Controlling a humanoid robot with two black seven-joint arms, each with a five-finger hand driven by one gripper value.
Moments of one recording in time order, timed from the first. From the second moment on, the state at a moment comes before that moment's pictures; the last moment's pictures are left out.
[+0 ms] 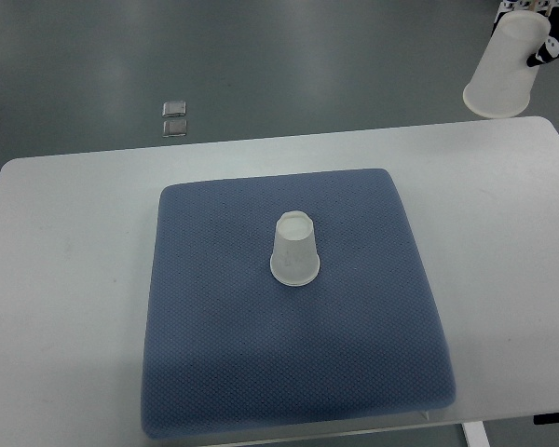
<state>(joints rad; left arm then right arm) -0.06 0.00 -0.09 -0.21 0.06 0.00 0.05 2.44 -0.61 -1.21 1.30 -0.47 0.40 0.04</state>
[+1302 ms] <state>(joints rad) -0.06 0.00 -0.10 -0.21 0.05 0.00 0.05 2.35 -0.18 -0.94 1.31 -0.24 0.35 0.04</state>
